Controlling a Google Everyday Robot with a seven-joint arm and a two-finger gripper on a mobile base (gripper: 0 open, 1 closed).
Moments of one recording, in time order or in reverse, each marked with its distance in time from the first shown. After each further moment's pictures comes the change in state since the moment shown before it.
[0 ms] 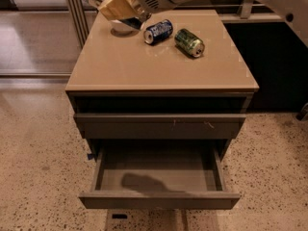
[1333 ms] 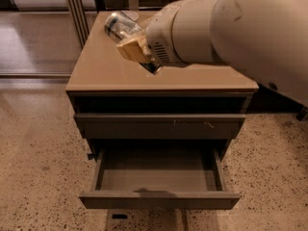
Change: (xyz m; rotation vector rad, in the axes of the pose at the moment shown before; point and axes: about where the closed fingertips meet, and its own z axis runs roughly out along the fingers) arm 0.053 0.058 -0.046 0.168 0.073 0.208
